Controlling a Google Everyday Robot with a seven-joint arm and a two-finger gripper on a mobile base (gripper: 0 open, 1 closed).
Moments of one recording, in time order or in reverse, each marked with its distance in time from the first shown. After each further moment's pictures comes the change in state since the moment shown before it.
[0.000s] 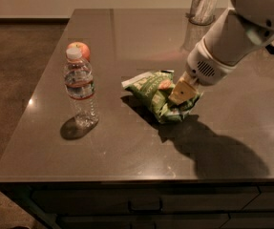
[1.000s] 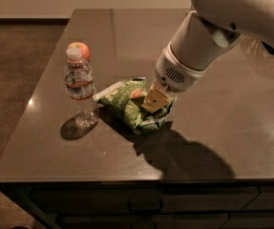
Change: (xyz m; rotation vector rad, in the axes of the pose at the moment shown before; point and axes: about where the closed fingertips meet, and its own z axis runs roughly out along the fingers) arm -0.036 0.063 0.016 -0.071 0.011 -0.125
